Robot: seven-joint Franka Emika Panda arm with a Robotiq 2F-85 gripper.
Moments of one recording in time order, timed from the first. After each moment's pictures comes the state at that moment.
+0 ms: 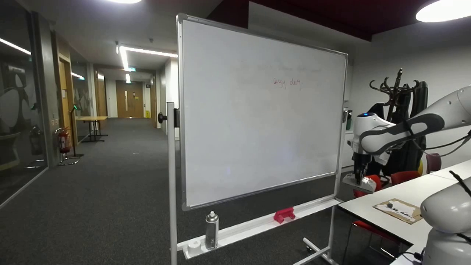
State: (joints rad) arm -0.16 -0.64 -0.07 -2.73 -0.36 2.22 -0.31
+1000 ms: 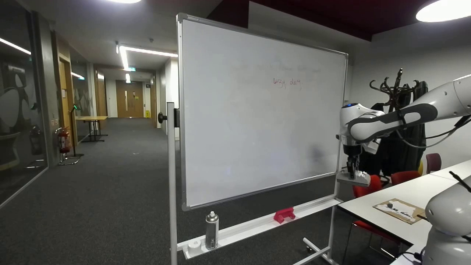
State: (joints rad) arm -0.03 -0.60 -0.02 -2.57 -0.31 1.96 -0.25
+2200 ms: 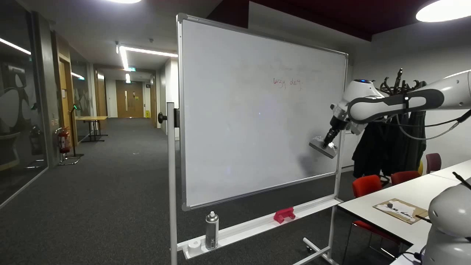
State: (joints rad) arm 0.05 -0.63 -0.03 -2.42 -0.18 2.29 -0.24
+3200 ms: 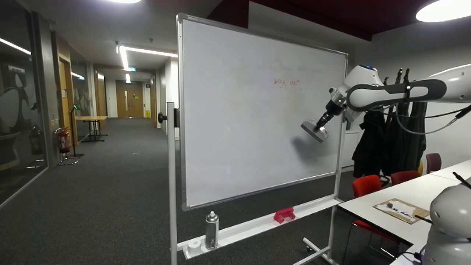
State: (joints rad) arm 0.08 -0.61 -0.02 -2.31 -0.14 2.37 -0.23
